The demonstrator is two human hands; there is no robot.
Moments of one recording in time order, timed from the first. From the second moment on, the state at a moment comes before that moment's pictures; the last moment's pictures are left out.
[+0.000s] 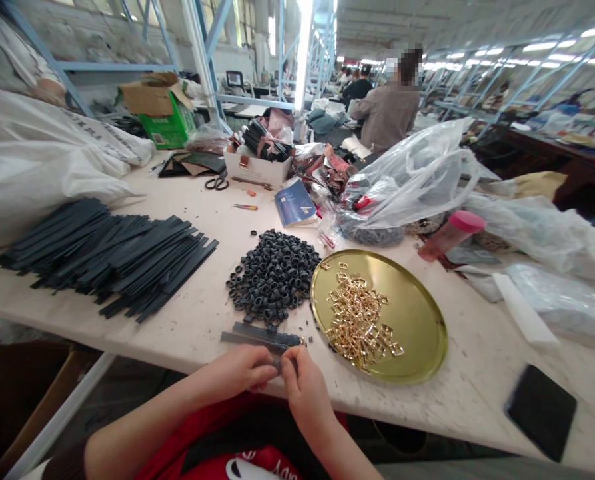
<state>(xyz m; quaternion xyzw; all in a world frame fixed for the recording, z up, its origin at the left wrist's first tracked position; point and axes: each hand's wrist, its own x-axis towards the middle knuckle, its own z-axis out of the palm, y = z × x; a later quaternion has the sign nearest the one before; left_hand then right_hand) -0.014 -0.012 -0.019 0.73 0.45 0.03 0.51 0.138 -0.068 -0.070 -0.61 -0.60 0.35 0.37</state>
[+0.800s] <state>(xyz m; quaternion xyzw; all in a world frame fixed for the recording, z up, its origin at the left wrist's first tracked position) -0.155 0.113 -0.037 0.71 0.71 0.02 -0.04 0.147 -0.025 -0.107 -0.61 -0.71 0.11 0.34</state>
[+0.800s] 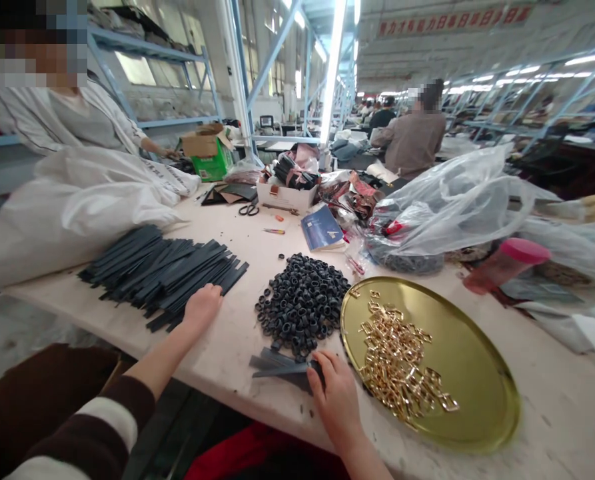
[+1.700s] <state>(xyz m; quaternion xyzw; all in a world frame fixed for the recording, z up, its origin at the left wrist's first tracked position) -0.034 -0.022 -0.011 0.41 0.42 0.32 0.75 0.142 -0.032 -0.035 -0.50 -0.48 0.59 0.40</state>
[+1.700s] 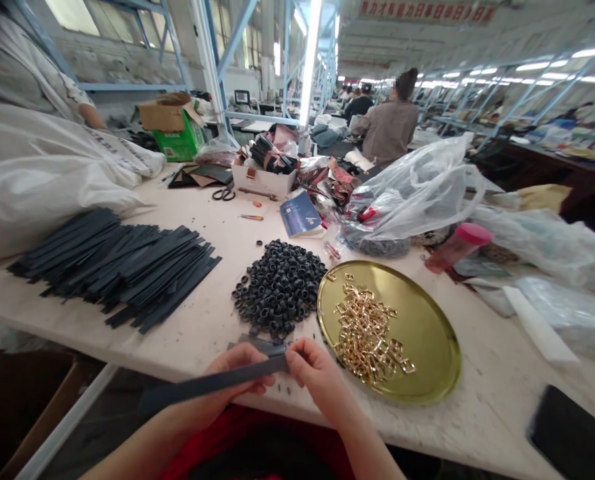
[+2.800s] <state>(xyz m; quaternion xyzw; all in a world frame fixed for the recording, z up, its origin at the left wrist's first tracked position) -0.003 -0.004 -0.023 0.50 0.49 0.21 0.68 0.145 0.001 -0.040 -0.54 -0.38 0.58 0.48</state>
